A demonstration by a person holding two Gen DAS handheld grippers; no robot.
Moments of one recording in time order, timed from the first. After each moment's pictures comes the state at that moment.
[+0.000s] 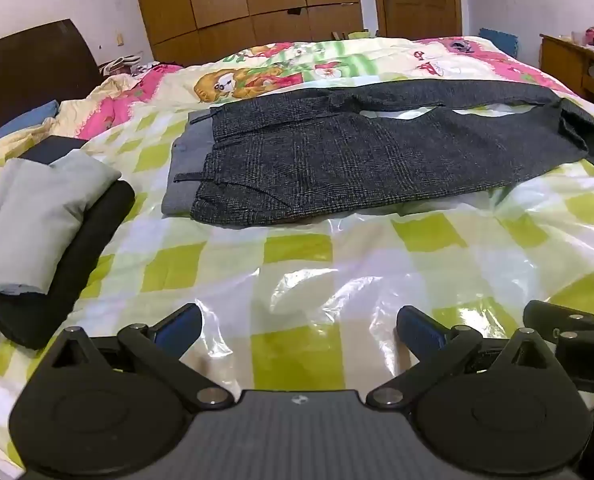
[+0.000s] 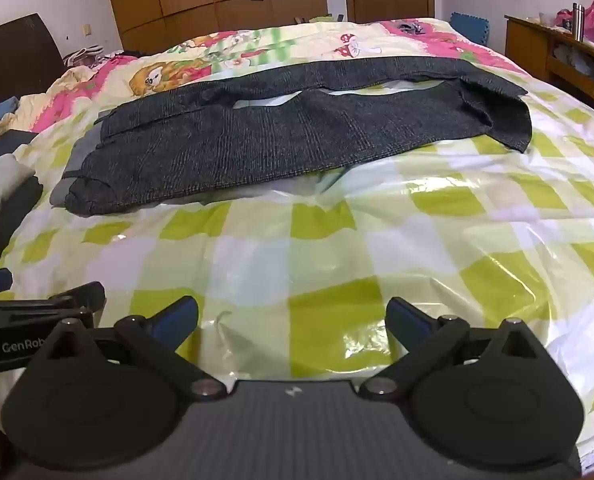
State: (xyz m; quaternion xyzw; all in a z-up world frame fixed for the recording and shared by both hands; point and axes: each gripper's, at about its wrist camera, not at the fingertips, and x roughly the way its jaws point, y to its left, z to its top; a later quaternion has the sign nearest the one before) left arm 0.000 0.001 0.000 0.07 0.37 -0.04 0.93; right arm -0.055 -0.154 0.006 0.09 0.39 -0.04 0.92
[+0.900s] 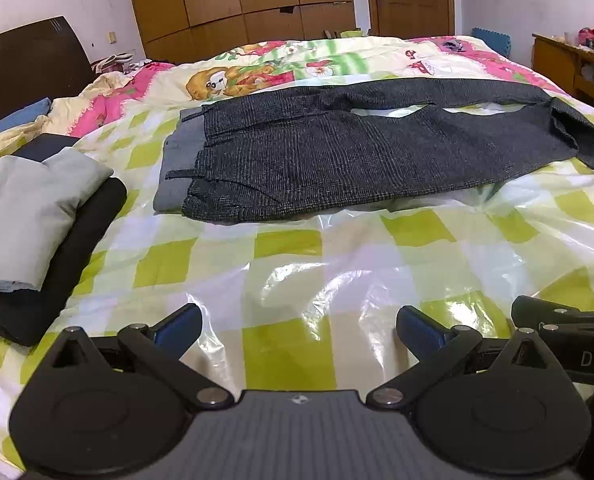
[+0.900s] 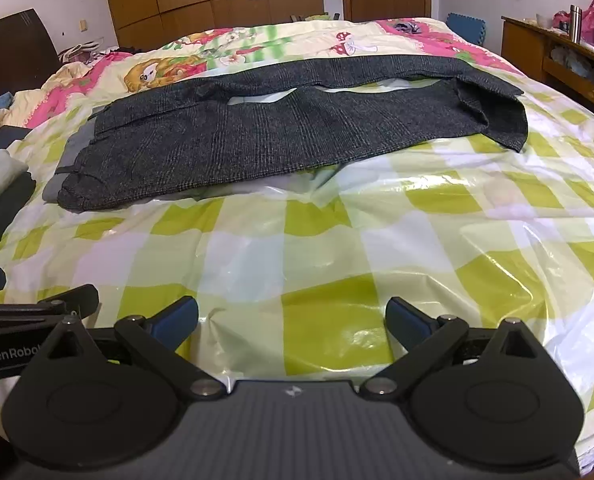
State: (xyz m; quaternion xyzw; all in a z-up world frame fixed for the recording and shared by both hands) left arm -0.004 -0.001 -0.002 0.08 0.37 -0.04 0.93; right arm -0.055 -0.153 0.004 0.08 0.39 -0.05 0.92
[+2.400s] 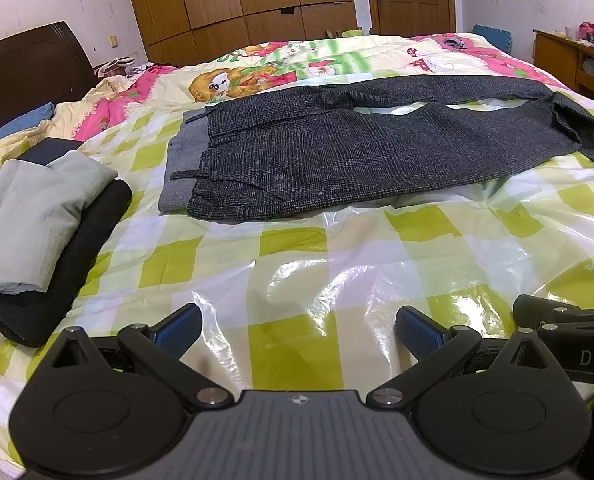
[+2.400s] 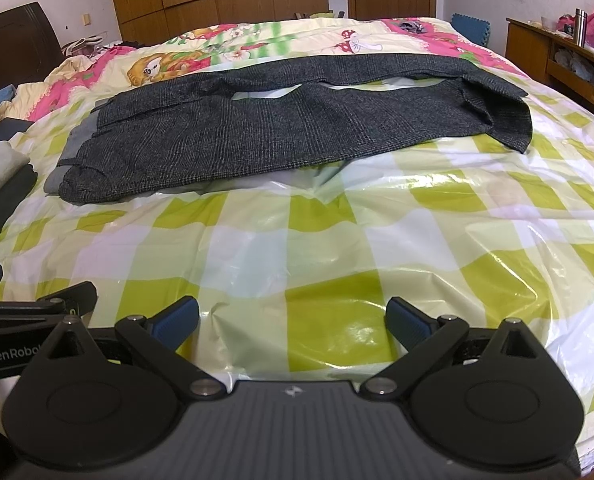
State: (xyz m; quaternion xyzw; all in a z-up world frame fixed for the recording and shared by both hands) left arm -0.006 0.001 -0.002 0.09 0.37 -0.04 0.93; right arm -0.054 -0.150 0.002 0.07 0.39 -0.05 0.92
